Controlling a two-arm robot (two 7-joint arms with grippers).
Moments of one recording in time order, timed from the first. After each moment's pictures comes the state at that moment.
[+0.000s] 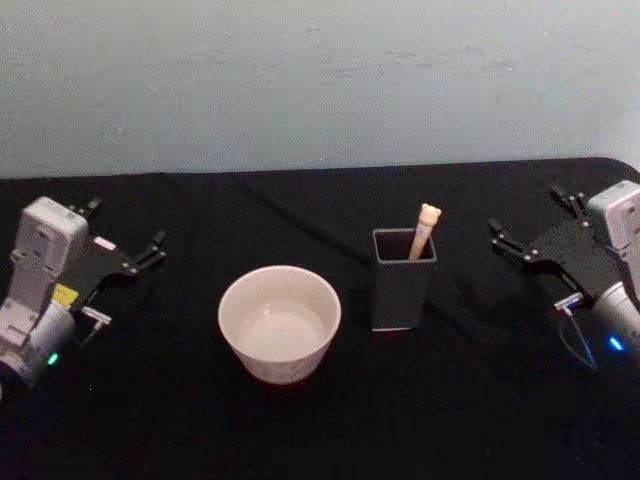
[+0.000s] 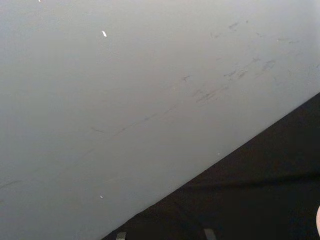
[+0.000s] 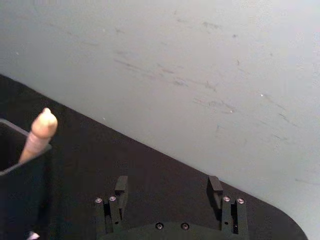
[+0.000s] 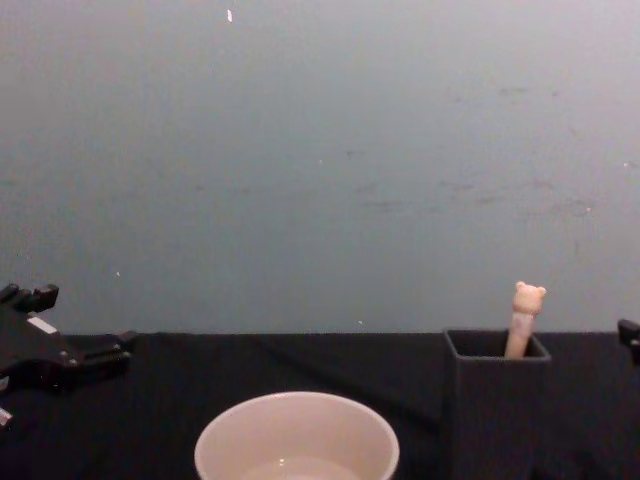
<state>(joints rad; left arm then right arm) -0.20 0.60 0.45 -1.41 -0.25 -0.12 0.03 0.18 0.60 -0.41 -1.43 0.27 -0.15 0.01</state>
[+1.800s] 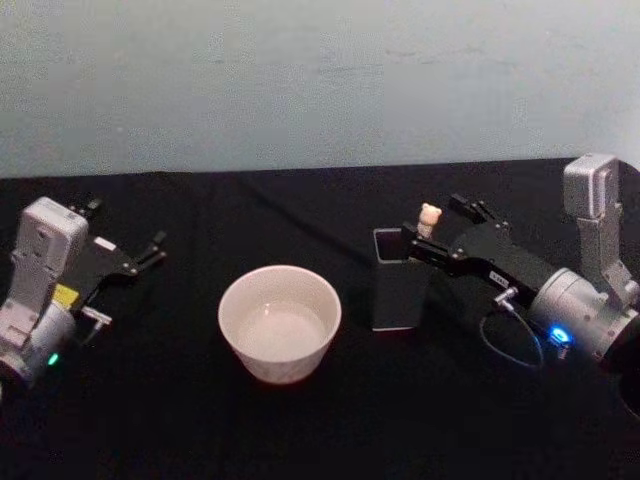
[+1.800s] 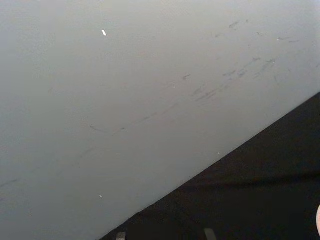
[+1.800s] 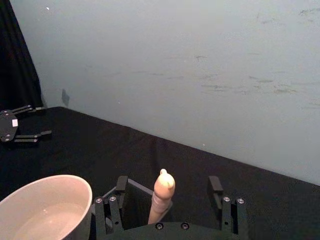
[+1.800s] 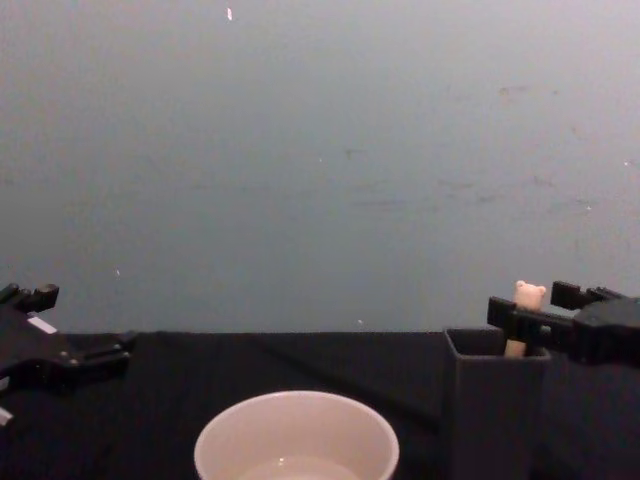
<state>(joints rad) -0.20 0.60 0.45 -1.41 -0.25 -0.12 0.03 0.22 0.45 -0.34 -1.42 0.51 -0.02 0.42</state>
